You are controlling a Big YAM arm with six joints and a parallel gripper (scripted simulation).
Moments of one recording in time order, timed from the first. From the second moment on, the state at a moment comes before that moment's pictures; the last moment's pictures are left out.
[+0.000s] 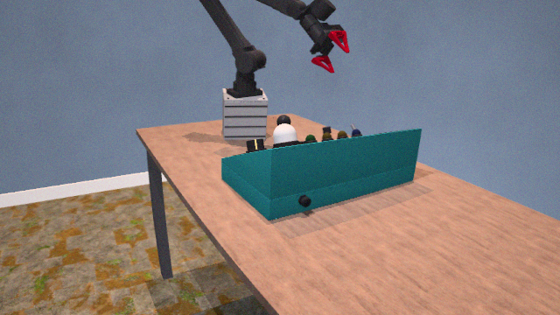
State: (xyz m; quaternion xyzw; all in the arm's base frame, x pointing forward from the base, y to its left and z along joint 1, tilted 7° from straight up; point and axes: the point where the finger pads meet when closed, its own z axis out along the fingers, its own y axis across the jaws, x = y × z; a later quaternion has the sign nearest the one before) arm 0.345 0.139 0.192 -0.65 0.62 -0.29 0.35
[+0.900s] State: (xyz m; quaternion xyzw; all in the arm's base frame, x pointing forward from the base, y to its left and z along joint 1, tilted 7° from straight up) arm 0.354 0.124 0.135 -0.31 0.84 -0.15 0.42
